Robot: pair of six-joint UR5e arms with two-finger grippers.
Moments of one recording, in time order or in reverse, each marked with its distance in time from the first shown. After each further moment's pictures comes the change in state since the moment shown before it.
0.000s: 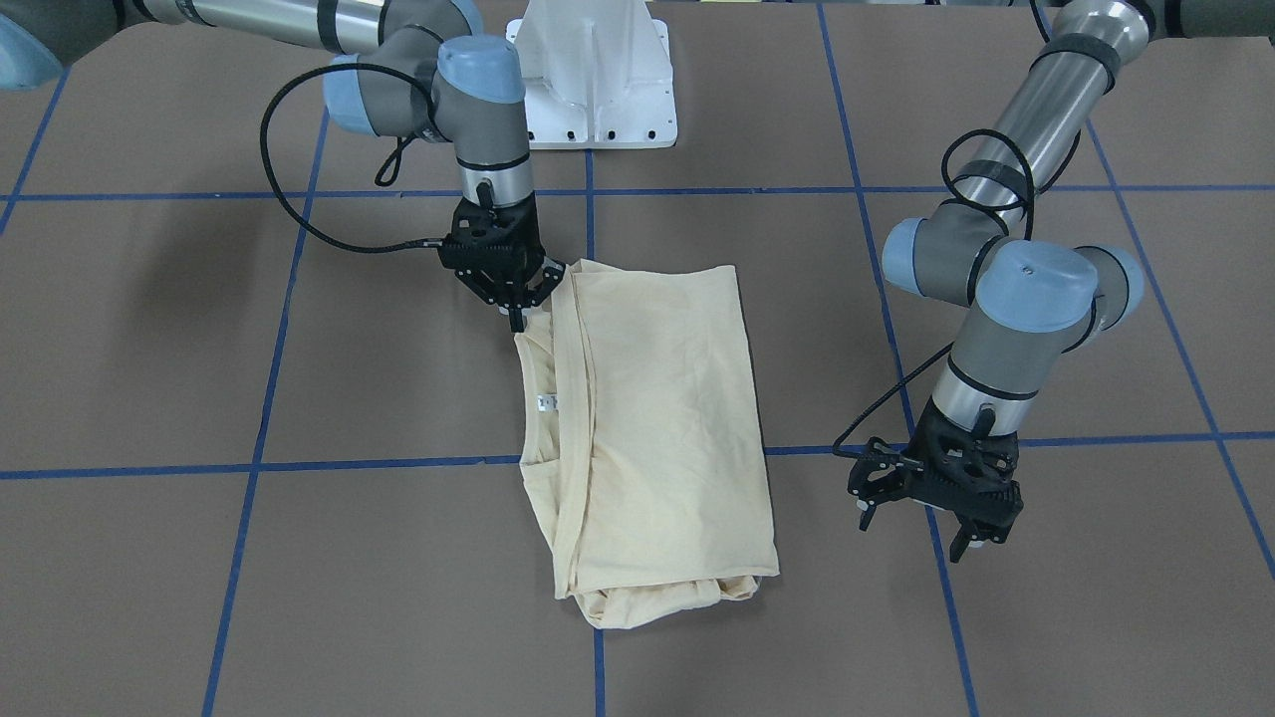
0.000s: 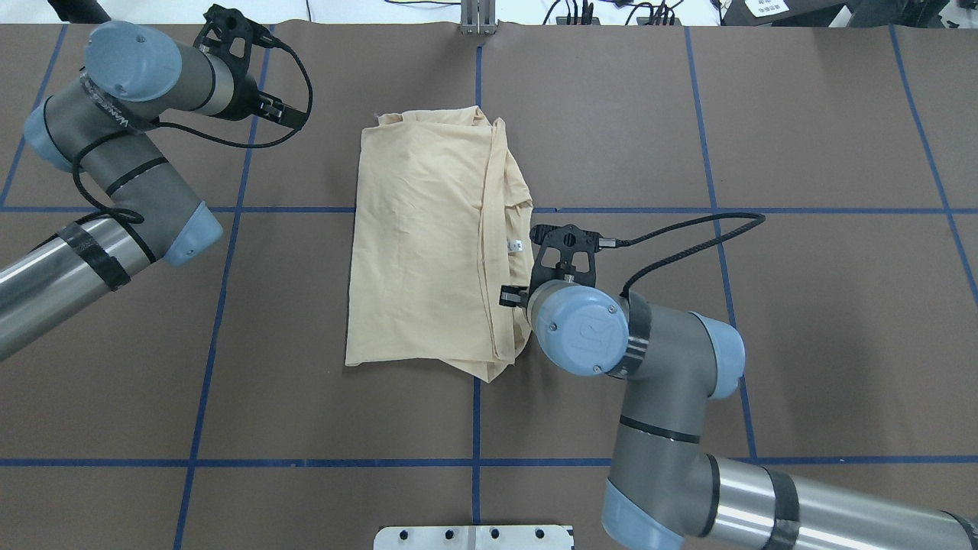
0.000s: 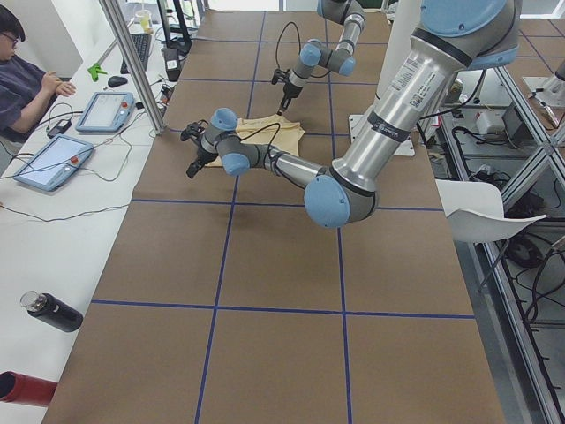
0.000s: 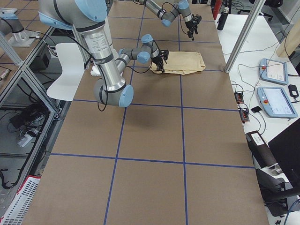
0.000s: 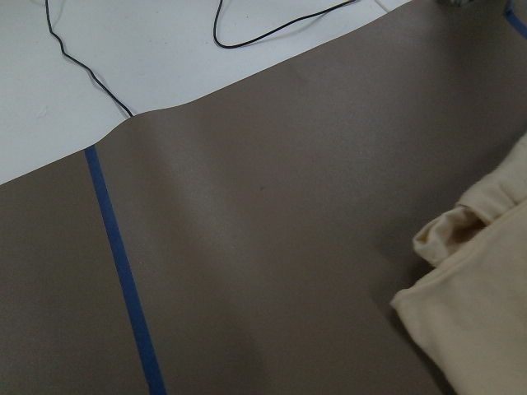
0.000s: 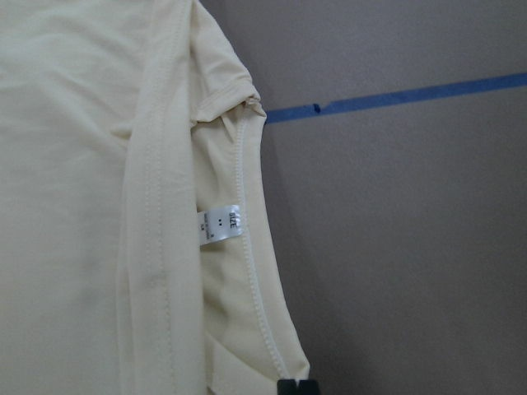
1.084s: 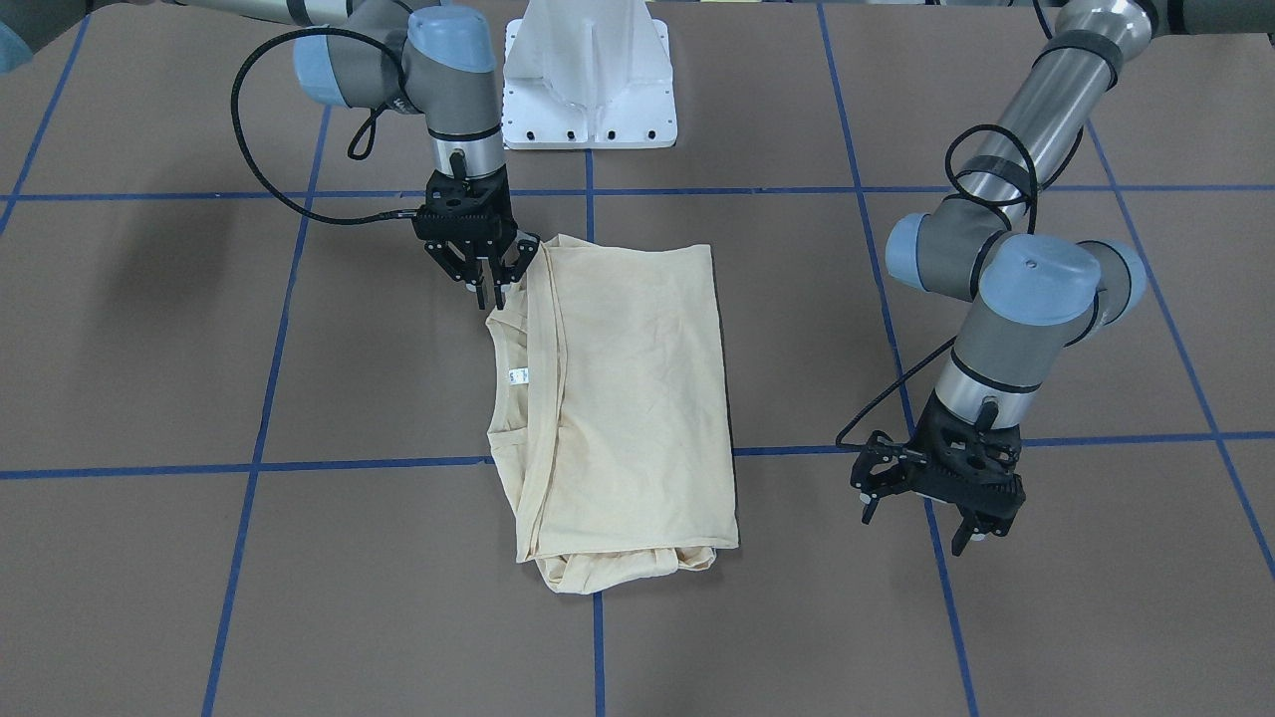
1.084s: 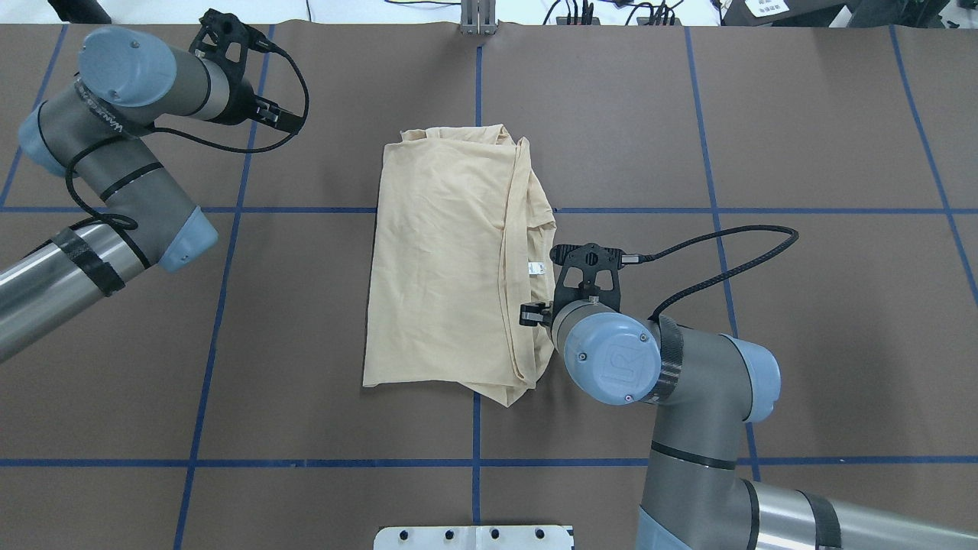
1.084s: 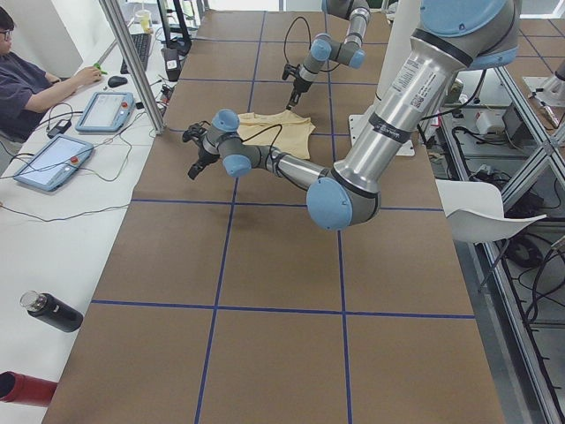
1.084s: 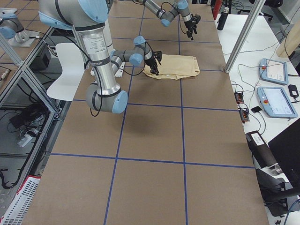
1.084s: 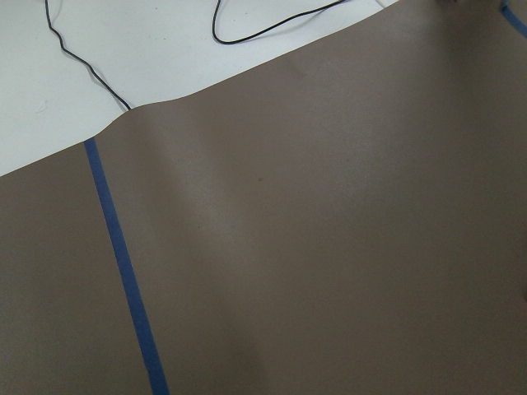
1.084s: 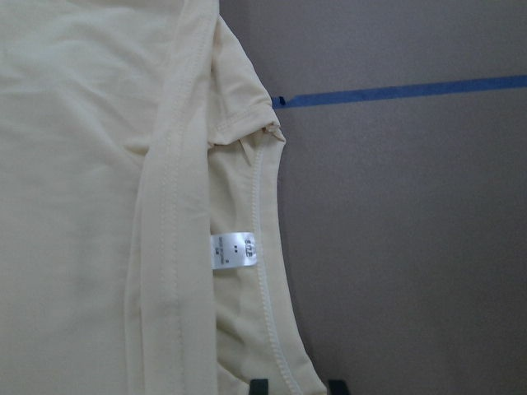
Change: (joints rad) left arm 0.002 0.020 -0.019 0.000 -0.001 0.002; right arm -0.001 -0.037 0.054 -0.037 -0.021 -0.051
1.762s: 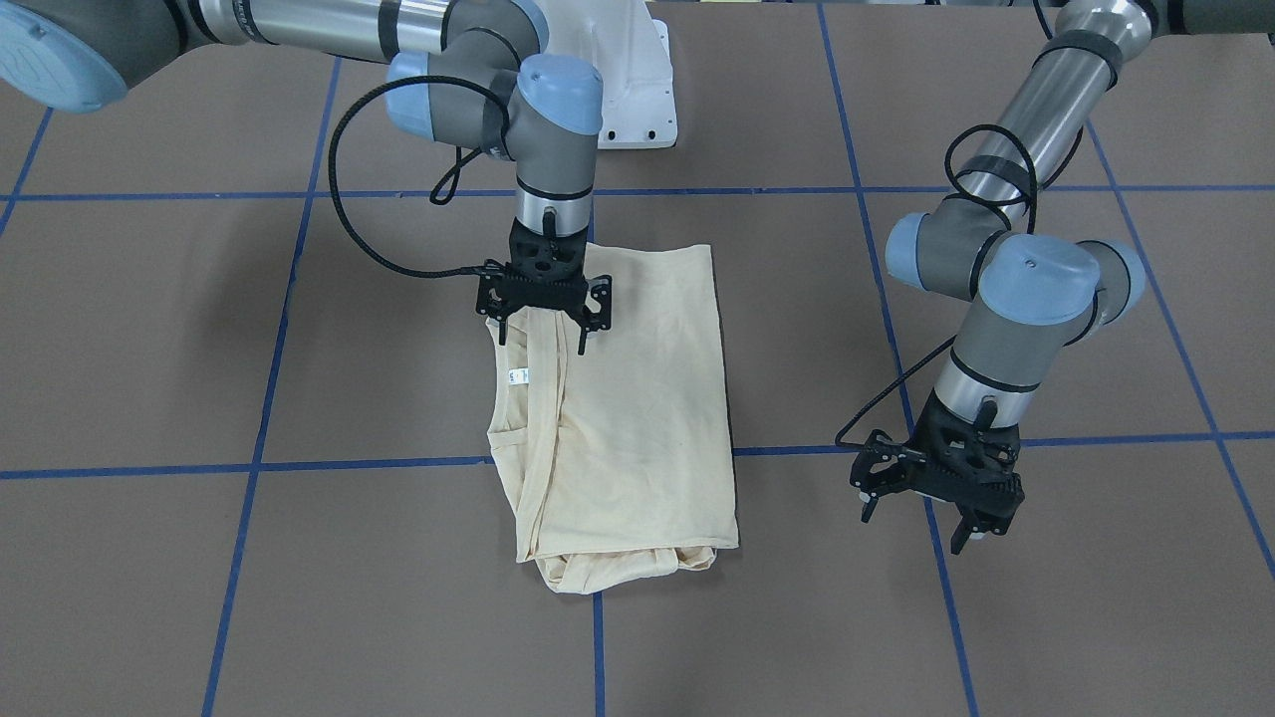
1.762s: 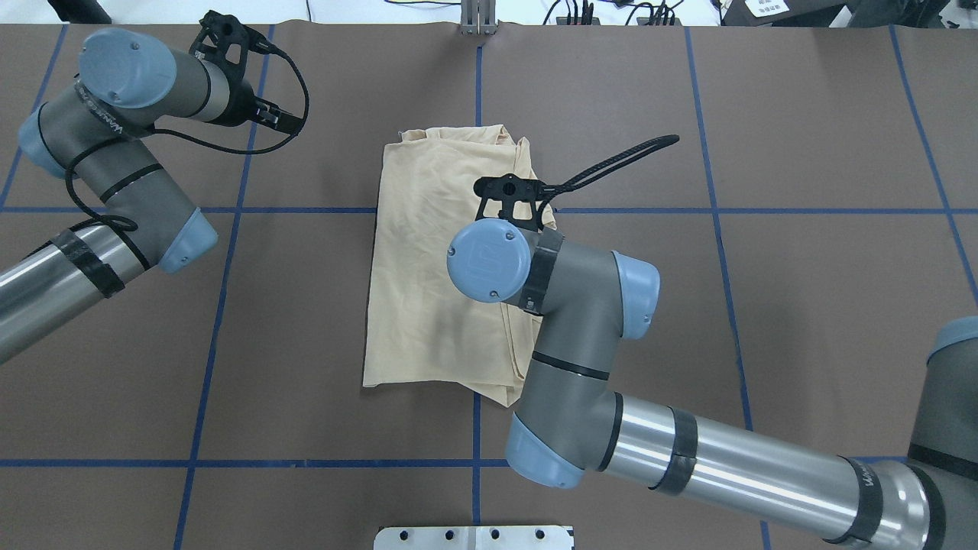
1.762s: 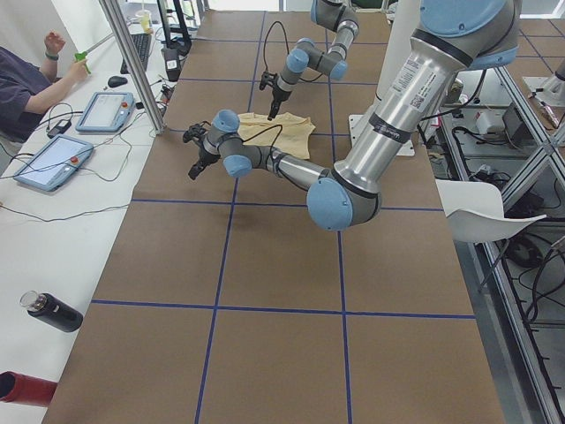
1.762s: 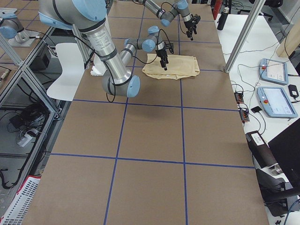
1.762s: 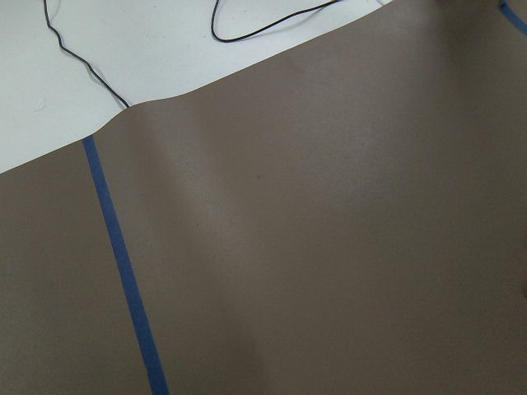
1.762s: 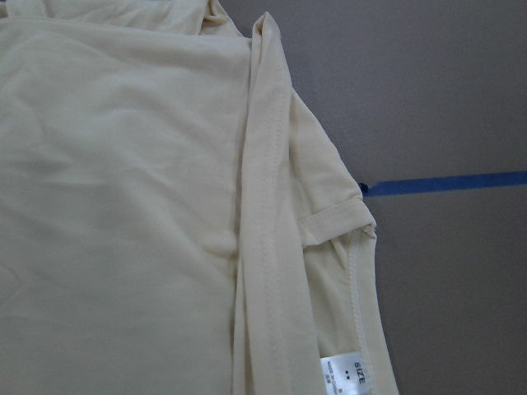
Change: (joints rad) left arm 0.002 0.001 -0.002 0.000 -0.001 -0.001; right arm 0.091 0.320 -0.306 -0.192 0.082 -0.052
